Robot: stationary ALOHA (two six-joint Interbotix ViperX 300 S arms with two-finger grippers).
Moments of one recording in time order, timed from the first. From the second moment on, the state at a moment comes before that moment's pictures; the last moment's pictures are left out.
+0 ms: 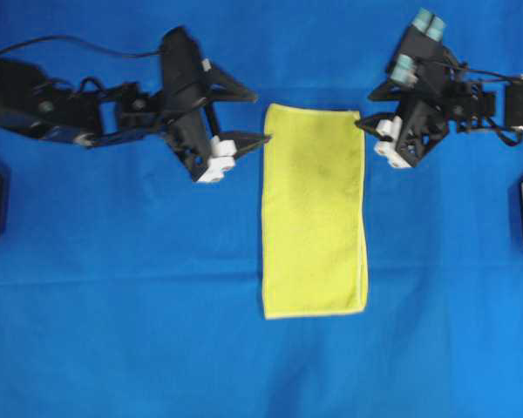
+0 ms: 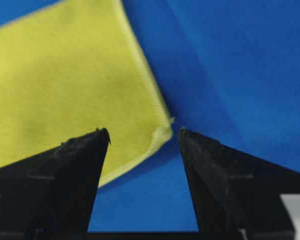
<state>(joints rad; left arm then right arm) 0.22 0.10 0.70 -0.03 -0.45 -0.07 -0.38 -0.18 0.93 -0.62 0.07 0.72</state>
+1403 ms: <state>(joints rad) 0.32 0.39 0.46 -0.03 -0.32 0.06 -0.47 -0.02 0.87 -0.63 0.12 0.73</state>
